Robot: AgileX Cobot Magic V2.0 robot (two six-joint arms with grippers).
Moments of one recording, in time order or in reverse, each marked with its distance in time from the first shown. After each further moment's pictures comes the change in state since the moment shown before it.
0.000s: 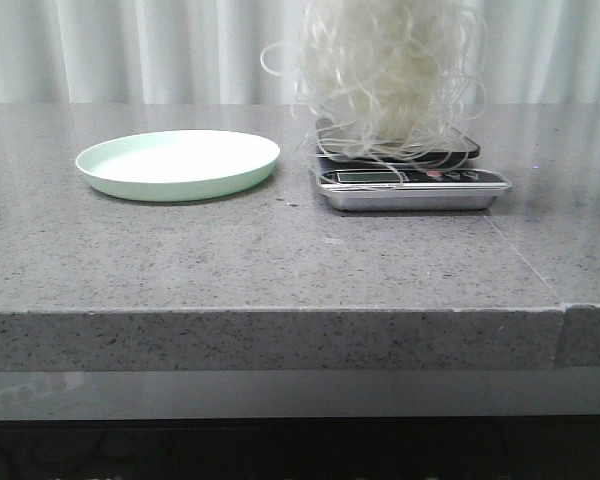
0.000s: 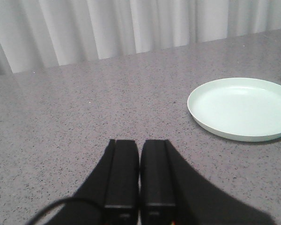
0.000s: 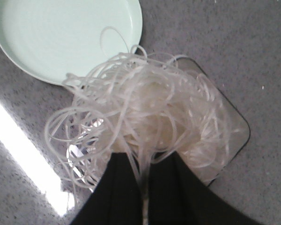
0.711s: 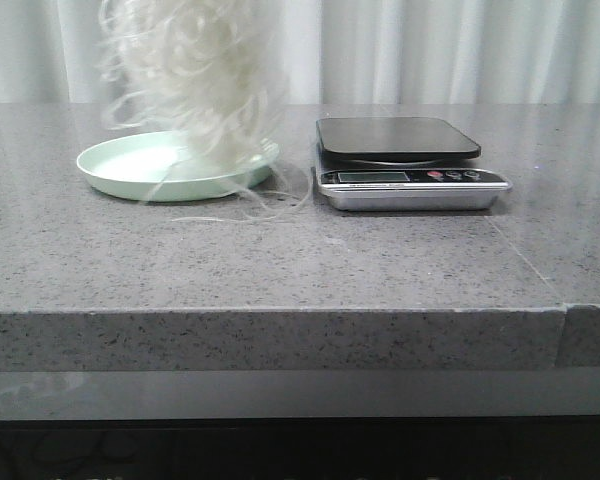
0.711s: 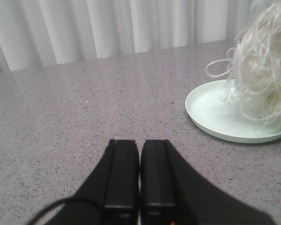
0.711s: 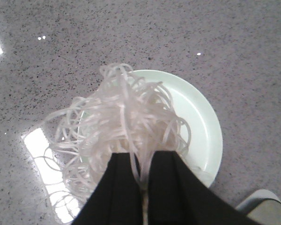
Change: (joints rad) left arm 0.000 0.000 0.000 -0.025 0.000 0.000; right arm 0.159 0.352 -0.455 0.132 0.024 0.000
